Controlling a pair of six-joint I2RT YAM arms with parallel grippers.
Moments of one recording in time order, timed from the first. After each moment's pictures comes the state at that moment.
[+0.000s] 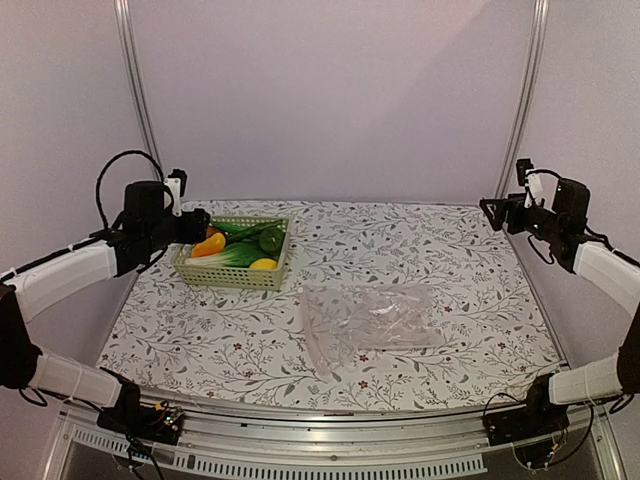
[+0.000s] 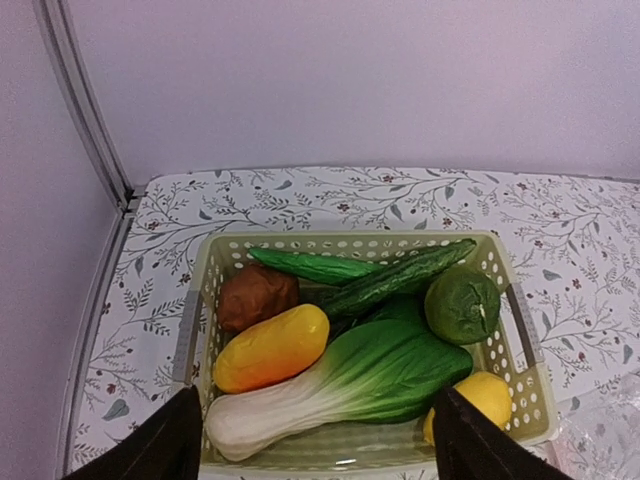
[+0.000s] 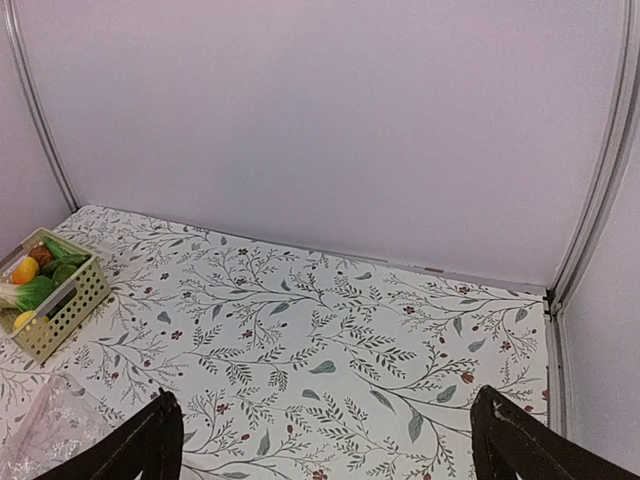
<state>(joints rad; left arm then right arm) -0.29 1.25 0.86 -0.03 -0.21 -0.11 -0.10 1.22 0.83 0.16 -0.45 -0.03</state>
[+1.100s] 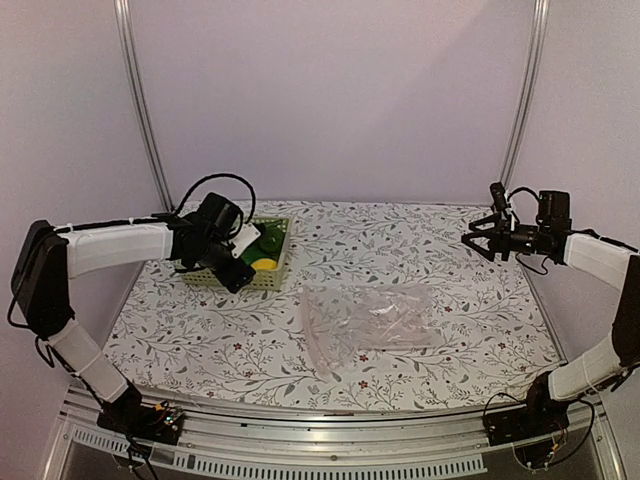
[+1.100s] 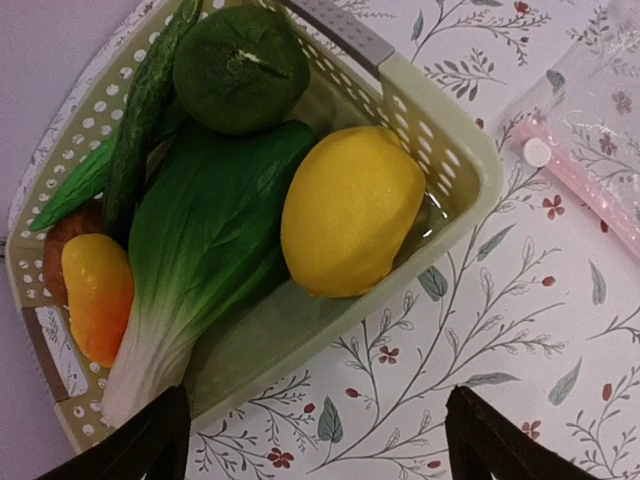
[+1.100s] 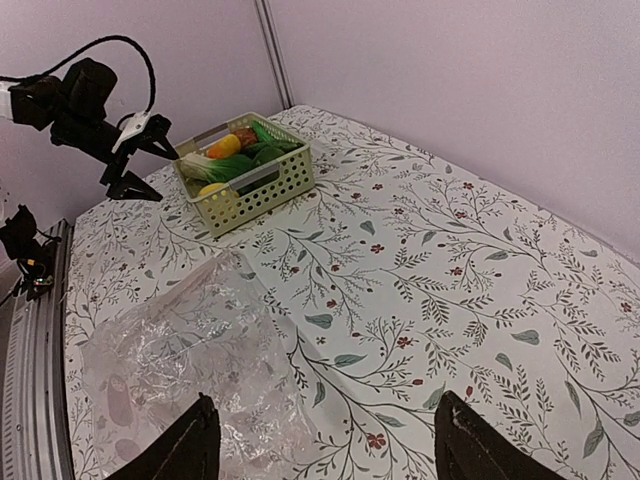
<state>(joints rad) -0.55 1.57 1.07 -0.47 -0.18 0.31 -0.10 1.37 0.86 -0.08 -1.06 -0.35</state>
